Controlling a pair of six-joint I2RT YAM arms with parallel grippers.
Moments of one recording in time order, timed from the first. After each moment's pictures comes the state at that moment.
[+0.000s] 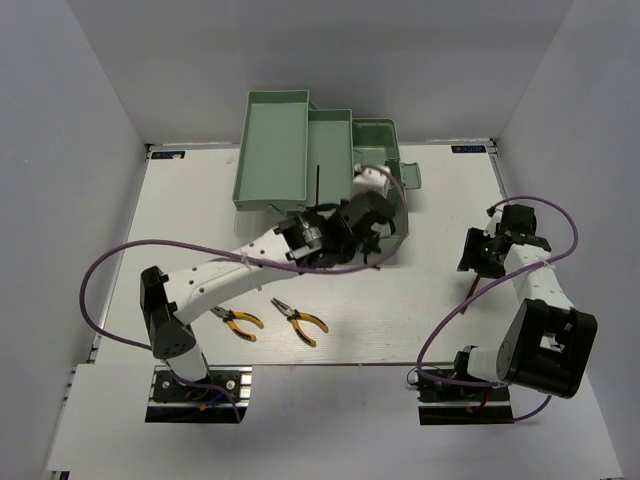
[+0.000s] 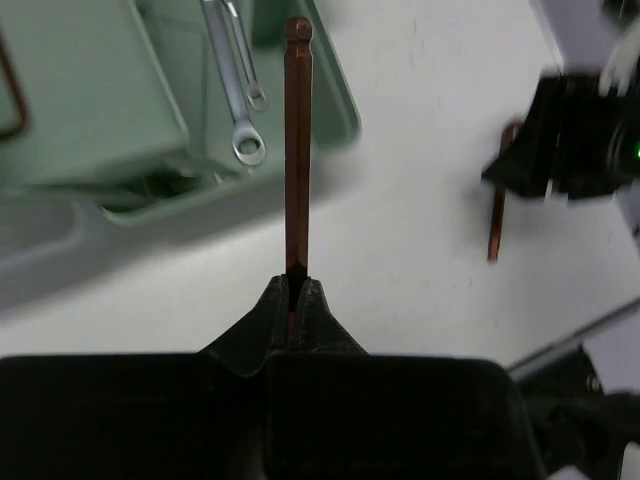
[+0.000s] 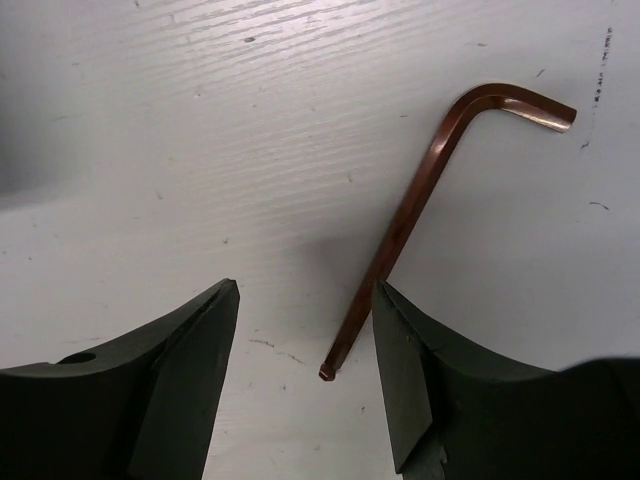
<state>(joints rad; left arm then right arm) -1.17 1.69 1.72 -0.73 -0.50 -0.61 -0.24 1.29 0.82 -0.63 -0.17 -0.01</state>
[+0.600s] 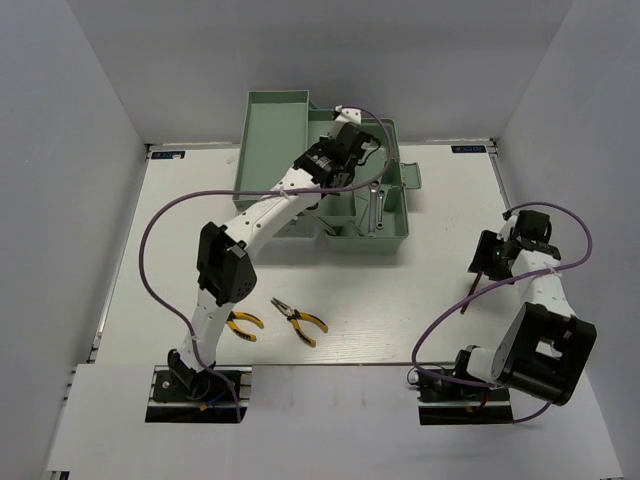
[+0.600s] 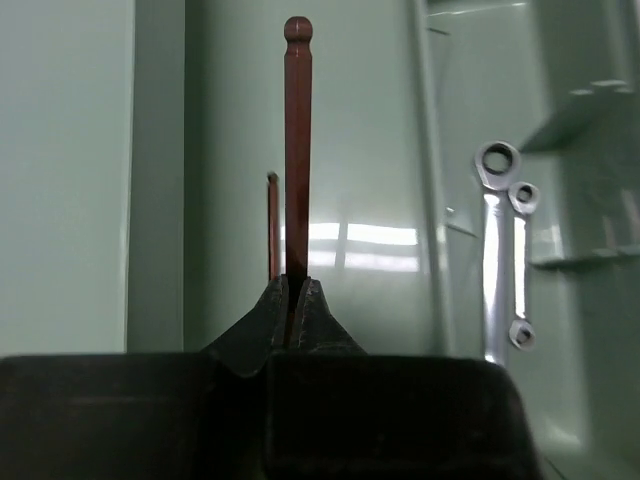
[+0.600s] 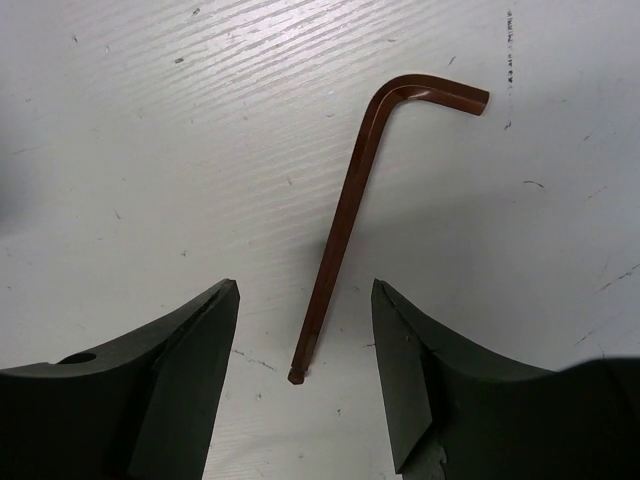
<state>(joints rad) -0.77 2.16 2.22 -0.73 -0.67 -0.30 -0.33 1.26 0.79 -0.59 -0.16 -0.01</state>
